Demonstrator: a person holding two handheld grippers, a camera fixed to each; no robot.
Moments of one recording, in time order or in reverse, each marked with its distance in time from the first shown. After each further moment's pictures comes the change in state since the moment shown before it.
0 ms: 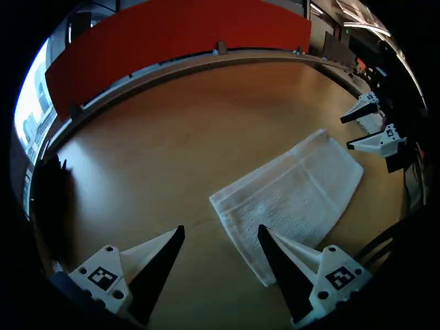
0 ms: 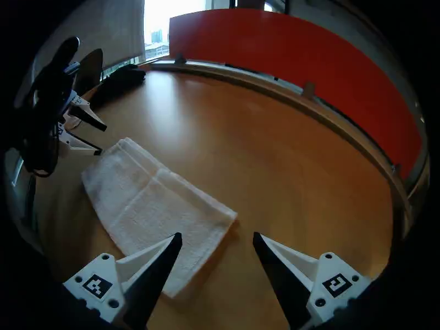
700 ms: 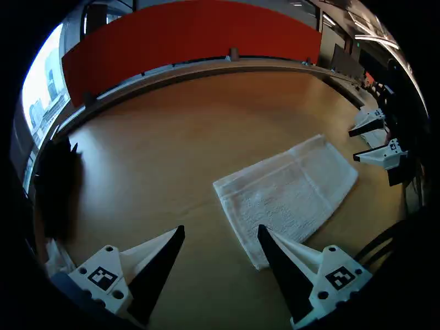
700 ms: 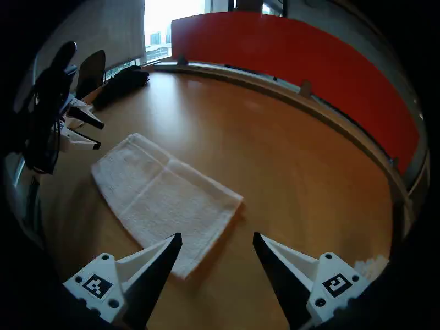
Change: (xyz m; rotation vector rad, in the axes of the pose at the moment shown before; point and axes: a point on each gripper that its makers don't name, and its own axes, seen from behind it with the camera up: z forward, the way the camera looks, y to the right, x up) left arm -0.021 0.002 -0.029 0.033 0.037 -0.085; right arm -0.021 -0.014 -0.025 0.004 0.009 0.014
